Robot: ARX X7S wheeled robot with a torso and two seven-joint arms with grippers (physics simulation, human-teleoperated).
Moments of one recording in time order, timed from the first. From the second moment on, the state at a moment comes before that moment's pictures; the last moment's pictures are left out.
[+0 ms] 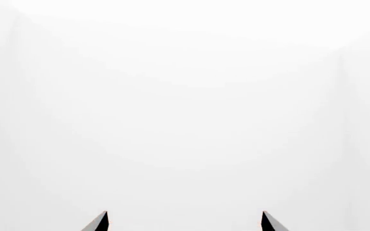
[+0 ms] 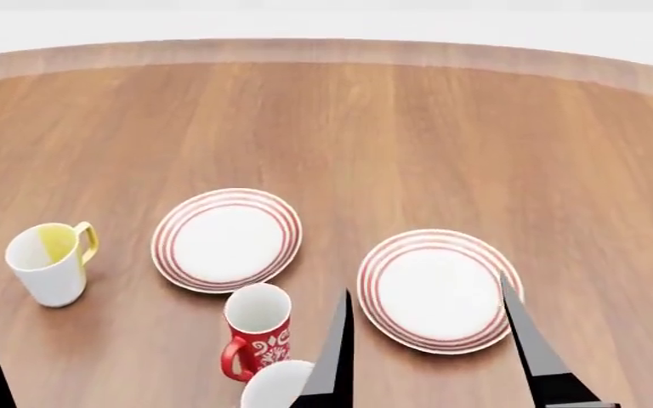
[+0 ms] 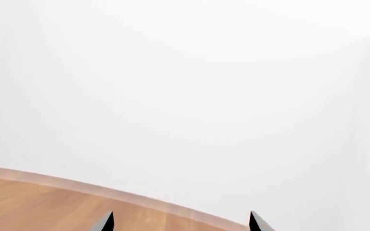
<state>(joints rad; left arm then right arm) 0.11 -0.21 0.03 1.02 -0.27 -0.34 -0.20 -0.01 0.00 -0.31 -1.05 -0.45 0.67 -0.05</state>
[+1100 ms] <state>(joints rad) 0.11 -0.31 0.08 1.03 -0.31 -0.31 -0.30 -0.01 0.00 -0.32 -1.05 -0.49 0.71 -0.05</state>
